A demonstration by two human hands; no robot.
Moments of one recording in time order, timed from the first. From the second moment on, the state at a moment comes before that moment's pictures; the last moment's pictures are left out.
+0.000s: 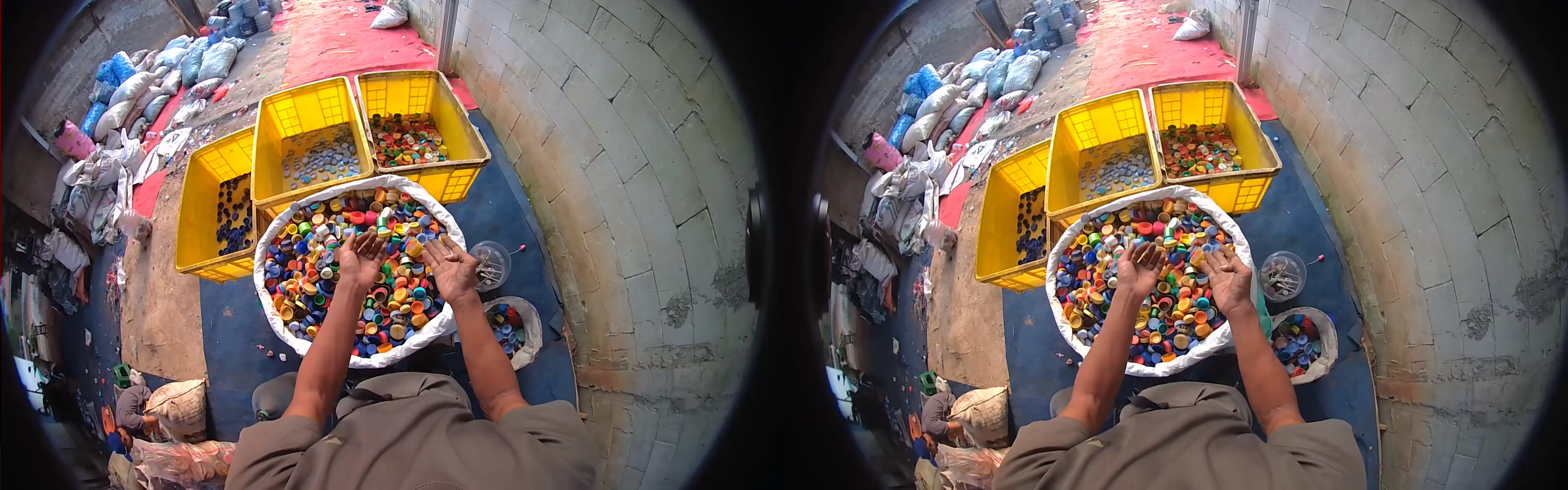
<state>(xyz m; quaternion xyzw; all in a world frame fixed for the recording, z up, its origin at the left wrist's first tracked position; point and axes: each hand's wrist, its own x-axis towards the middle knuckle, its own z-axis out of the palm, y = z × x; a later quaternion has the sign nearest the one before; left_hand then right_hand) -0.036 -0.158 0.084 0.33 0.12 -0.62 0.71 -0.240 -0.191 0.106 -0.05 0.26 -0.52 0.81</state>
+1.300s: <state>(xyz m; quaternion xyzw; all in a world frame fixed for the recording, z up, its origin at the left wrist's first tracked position) -0.054 0.073 0.009 0.59 0.07 -0.51 0.62 -0.144 -0.151 -0.011 -0.86 0.46 -0.14 0.15</state>
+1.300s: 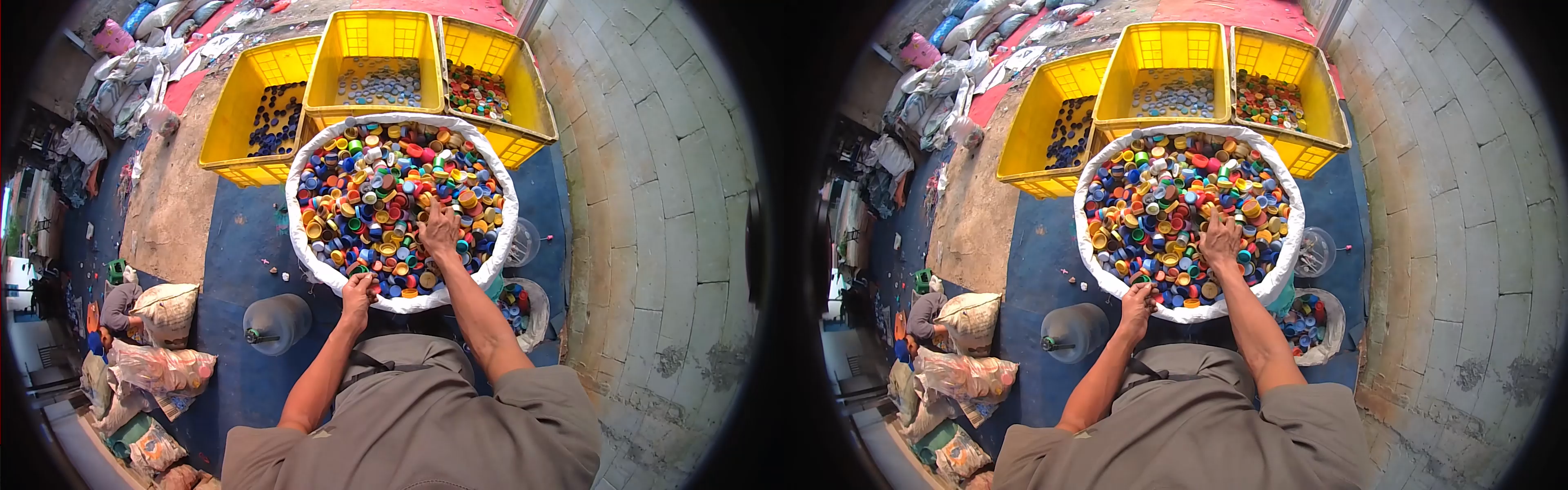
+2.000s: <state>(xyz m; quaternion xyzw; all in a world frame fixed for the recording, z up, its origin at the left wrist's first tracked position) -0.054 0.065 0.012 0.62 0.04 -0.51 0.60 -0.157 -0.156 -0.008 -0.84 0.47 -0.18 0.20</state>
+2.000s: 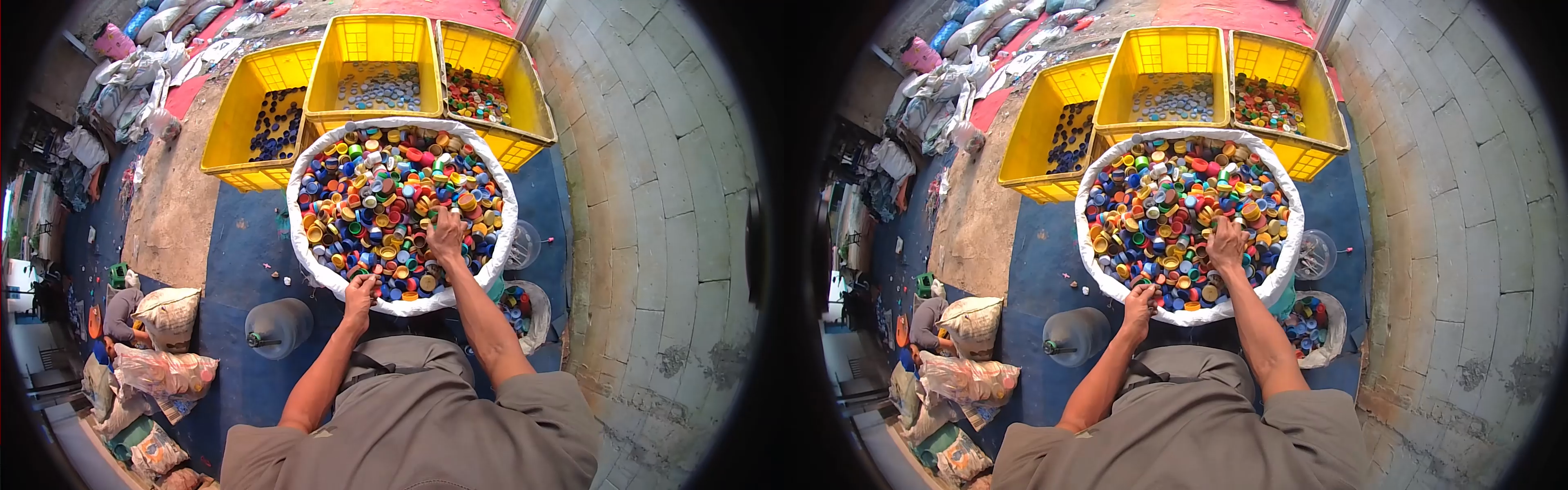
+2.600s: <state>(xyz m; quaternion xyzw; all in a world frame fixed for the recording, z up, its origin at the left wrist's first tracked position) -0.057 -0.084 -0.016 0.78 -0.45 -0.22 0.36 -0.268 -0.061 0.031 -0.05 0.35 -0.41 0.84</state>
